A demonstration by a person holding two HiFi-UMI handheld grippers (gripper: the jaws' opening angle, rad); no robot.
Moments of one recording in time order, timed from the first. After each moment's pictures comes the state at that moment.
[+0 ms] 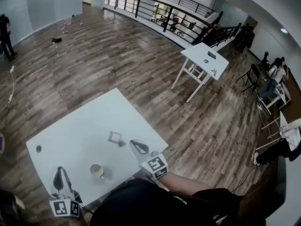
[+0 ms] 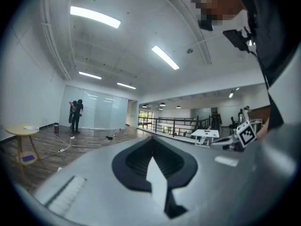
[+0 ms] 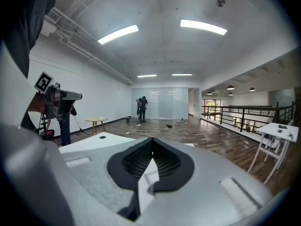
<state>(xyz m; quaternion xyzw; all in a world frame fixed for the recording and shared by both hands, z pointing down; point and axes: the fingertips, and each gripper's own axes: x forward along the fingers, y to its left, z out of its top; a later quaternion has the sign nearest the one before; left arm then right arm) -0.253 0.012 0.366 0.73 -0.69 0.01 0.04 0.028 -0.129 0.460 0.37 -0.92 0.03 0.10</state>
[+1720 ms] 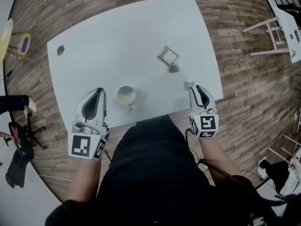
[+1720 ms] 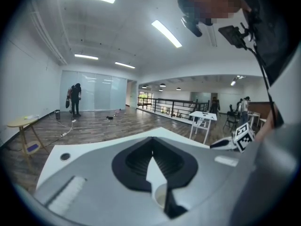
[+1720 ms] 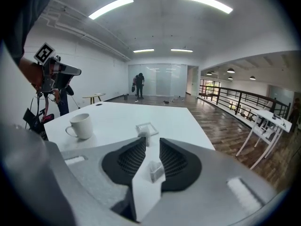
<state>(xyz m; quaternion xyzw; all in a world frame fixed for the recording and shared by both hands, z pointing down) -0.195 -0.019 0.404 0.73 -0.67 0.11 0.13 0.097 -0.132 0.551 0.37 -0.89 0.08 0.25</state>
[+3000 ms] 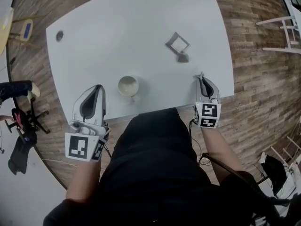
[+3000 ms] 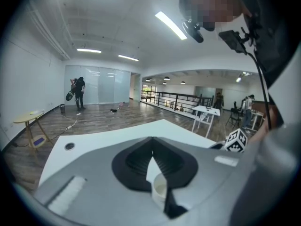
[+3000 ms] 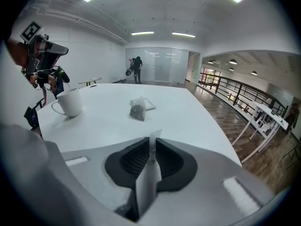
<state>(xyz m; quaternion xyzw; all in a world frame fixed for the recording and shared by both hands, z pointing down) -0.195 -0.003 0.414 0.70 -0.68 0.13 0.18 0.103 -0.136 0.616 0.37 -0.86 0.11 0.34</state>
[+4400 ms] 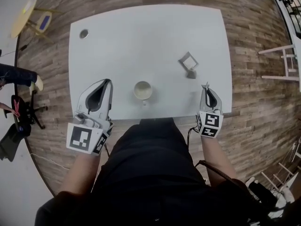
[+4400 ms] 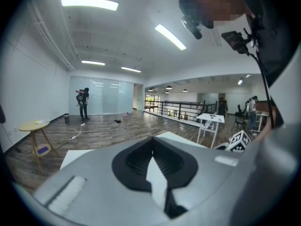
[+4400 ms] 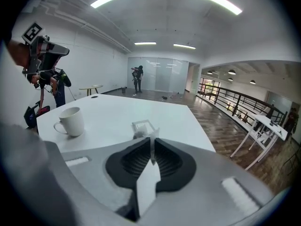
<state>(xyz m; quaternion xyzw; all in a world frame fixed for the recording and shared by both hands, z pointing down) -0.215 0.002 0.371 0.70 -0.70 0.10 0.11 0.083 -0.157 0.571 0.38 -0.87 0.06 0.29</state>
